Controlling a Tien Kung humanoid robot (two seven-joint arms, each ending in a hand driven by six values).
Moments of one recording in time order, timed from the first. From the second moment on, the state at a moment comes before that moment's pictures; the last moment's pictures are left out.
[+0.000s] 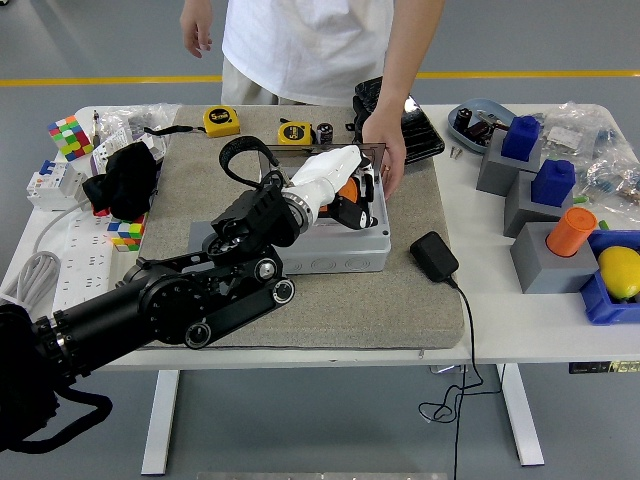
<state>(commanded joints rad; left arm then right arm) -0.89 0.00 -0.47 -1.06 1.56 0.27 0.45 0.03 -0.39 0.46 0.39 -0.08 -0.13 -0.06</state>
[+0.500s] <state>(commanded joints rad) -0.87 0.00 -0.47 -1.06 1.55 0.32 0.35 0.04 -0.39 0.46 0.39 -0.09 -0.13 -0.06</state>
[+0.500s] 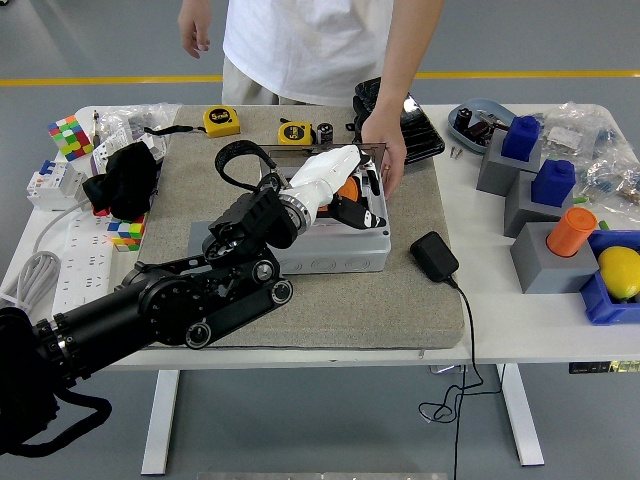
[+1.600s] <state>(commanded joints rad) -0.74 0.10 -0.64 -1.33 1.57 0.27 0.40 0.03 -0.39 0.47 0.39 -0.09 -0.13 -0.06</state>
